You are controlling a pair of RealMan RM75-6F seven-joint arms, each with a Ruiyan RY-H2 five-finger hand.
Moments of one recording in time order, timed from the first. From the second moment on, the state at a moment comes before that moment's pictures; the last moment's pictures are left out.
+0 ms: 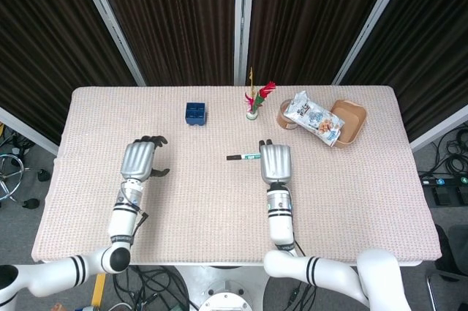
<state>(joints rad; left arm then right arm) -0.64 -1.73 -0.34 -1.41 0.94 1.14 0.48 0.86 -2.09 0.39 -1.14 -0.85 1.35 -0.89</state>
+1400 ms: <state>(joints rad) -0.86 -1.91 -0.44 -1.31 0.76 1.18 0.66 1.13 -2.27 0.51 -0.85 -0.79 1.23 -0.87</state>
